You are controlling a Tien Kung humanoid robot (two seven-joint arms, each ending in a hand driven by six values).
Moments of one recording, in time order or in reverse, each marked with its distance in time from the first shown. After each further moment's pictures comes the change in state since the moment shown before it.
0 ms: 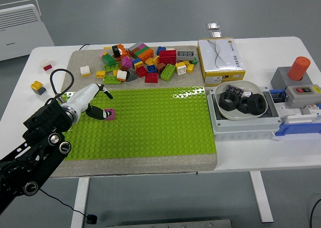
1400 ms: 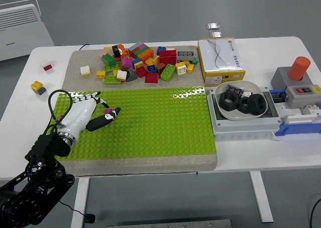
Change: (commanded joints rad) left arm 0.114 -0.004 0.092 0.127 0.243 0.309 -0.223; right arm 0.001 0.005 -0.008 0.000 -0.004 -0.003 -0.002
